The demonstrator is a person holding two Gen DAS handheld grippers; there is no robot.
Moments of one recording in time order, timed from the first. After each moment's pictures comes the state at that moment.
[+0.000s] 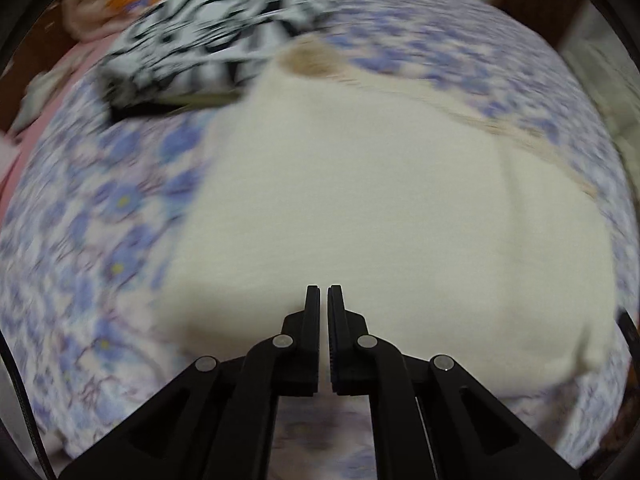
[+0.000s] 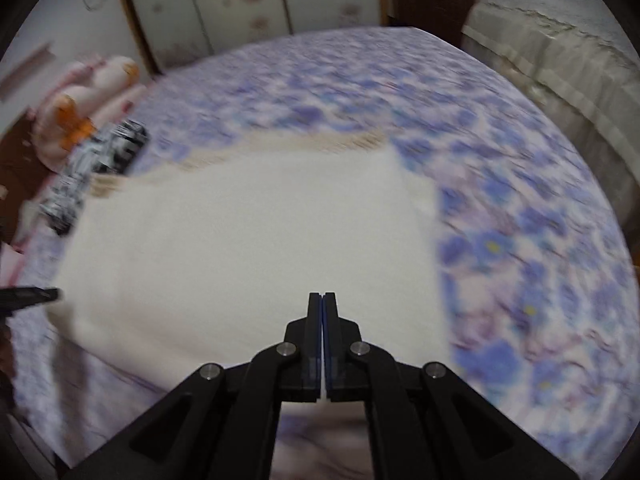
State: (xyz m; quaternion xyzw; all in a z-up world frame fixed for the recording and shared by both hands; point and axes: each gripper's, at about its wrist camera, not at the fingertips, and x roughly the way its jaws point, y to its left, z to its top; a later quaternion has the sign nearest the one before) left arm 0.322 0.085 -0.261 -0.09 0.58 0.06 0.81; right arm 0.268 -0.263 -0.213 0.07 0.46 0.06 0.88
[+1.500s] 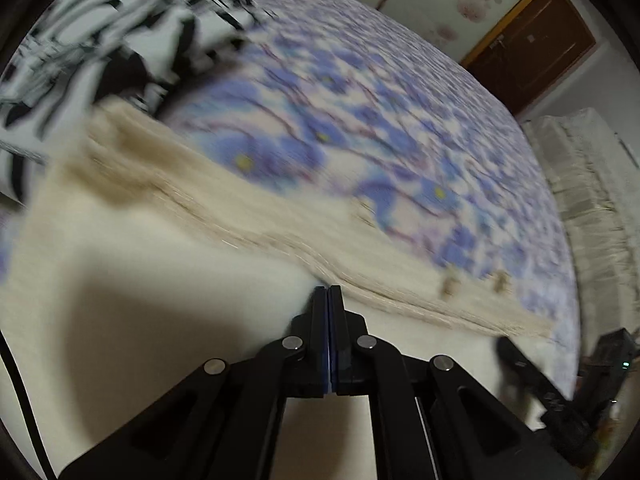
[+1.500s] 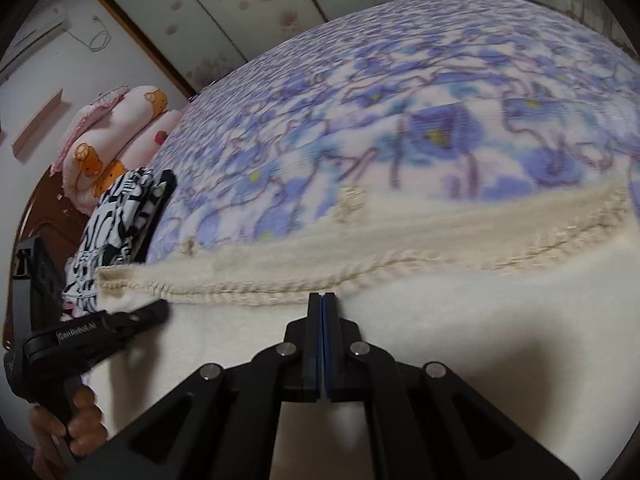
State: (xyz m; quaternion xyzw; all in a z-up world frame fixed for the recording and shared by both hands) left arm 0.497 0.079 -0.314 -0.23 0.49 0.02 0.84; right arm 0.453 -0.229 -0.299 0.16 0.47 0.12 0.86
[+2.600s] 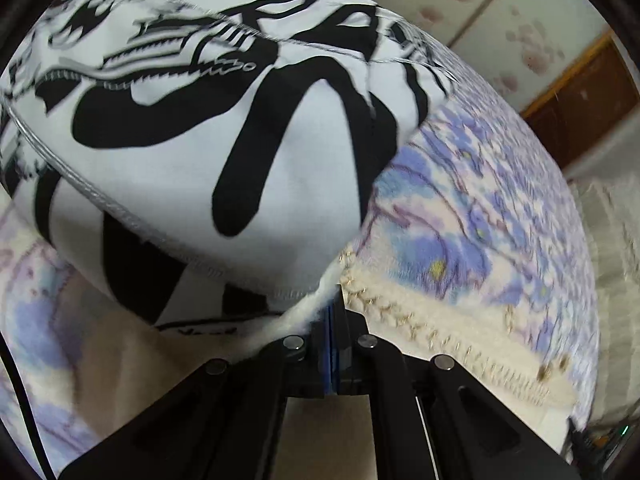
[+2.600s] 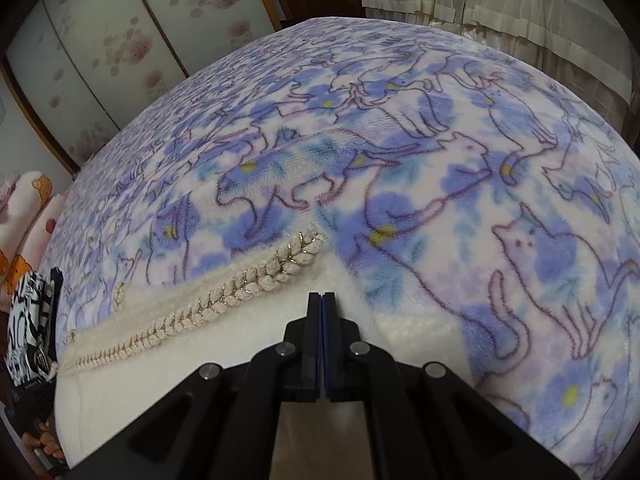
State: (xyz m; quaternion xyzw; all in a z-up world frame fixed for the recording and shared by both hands) left arm 0.509 0.194 -0.350 -0.27 0.47 0.10 0.84; right arm 0.433 -0.349 -0.290 0.17 0.45 -0.11 0.87
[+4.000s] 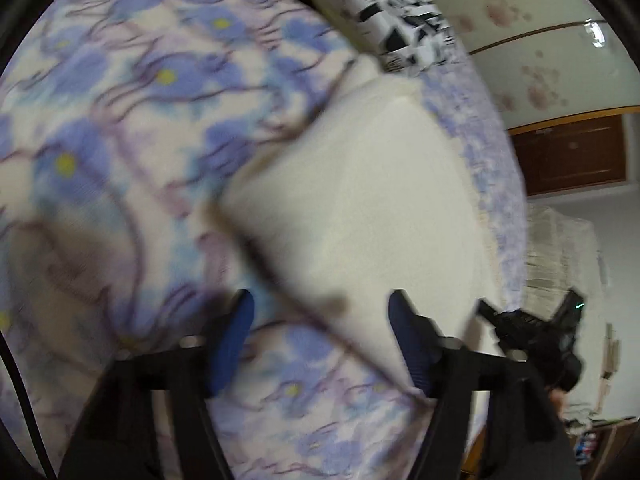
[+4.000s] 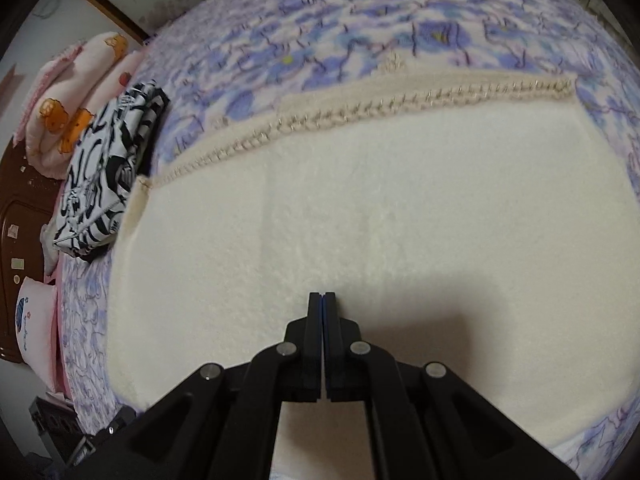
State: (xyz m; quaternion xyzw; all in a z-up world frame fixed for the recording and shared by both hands) left arm 0.215 0.201 -0.340 -0.45 0.50 0.07 0.74; right arm 0.377 -0.132 -0.276 0.14 0.62 0.06 0.77
